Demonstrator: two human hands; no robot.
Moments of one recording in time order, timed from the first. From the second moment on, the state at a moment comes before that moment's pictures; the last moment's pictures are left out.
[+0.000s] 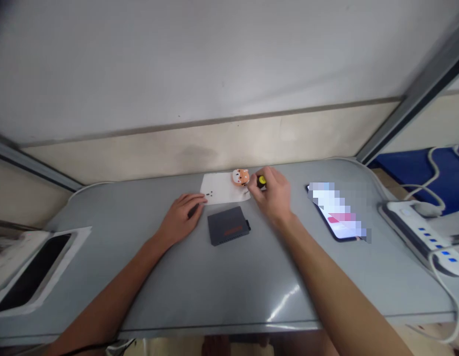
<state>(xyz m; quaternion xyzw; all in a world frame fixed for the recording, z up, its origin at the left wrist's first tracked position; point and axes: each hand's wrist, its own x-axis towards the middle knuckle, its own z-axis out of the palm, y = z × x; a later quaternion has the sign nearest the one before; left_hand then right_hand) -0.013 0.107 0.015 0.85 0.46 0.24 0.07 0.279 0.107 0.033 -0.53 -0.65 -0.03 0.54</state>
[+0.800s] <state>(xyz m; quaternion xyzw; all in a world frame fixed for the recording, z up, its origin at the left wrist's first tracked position) -0.017 0.103 0.009 0.86 0.44 0.25 0.08 0.278 0.104 0.030 -0.51 -0.68 -0.06 0.53</state>
